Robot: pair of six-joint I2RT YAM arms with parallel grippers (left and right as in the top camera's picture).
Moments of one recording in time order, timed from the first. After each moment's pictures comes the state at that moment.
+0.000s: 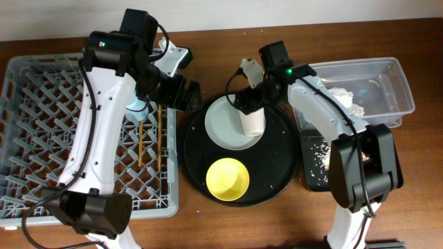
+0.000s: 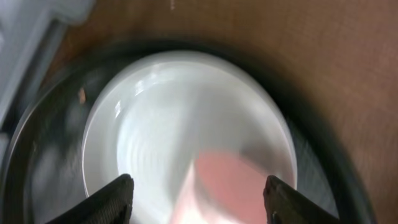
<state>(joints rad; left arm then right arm) -0.24 1.91 2.14 -1.57 0.38 0.16 0.28 2.00 1.55 -0.74 -0.37 -0.16</state>
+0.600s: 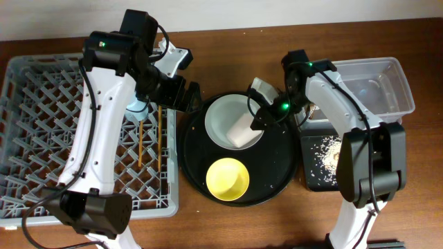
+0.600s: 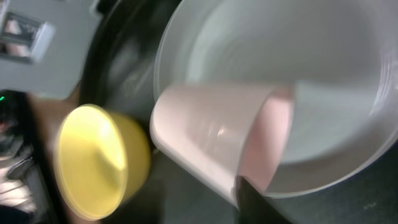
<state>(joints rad) -0.24 1.91 2.14 -1.58 0.38 0.16 0.16 2.01 1.56 -1.12 -0.67 -0.64</state>
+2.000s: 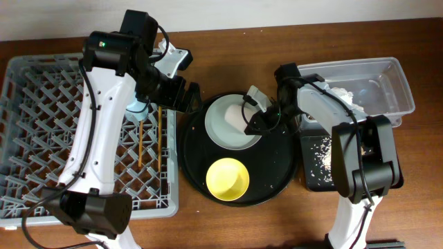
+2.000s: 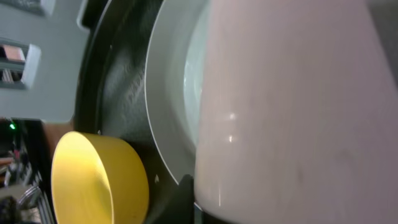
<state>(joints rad) -0.24 1.91 2.14 -1.59 0.38 0.16 0.18 2.05 1.42 -0.90 -0.75 -0.48</state>
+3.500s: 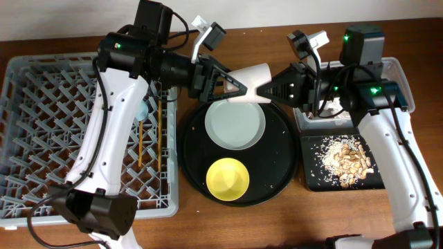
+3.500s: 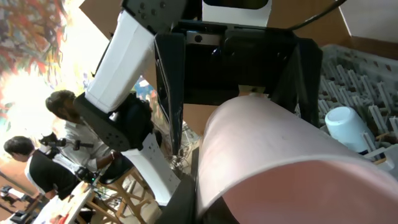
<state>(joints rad) -0.30 1.91 2.14 -1.32 1.27 0.33 0.05 1.50 1.40 -0.47 -1.57 0.08</state>
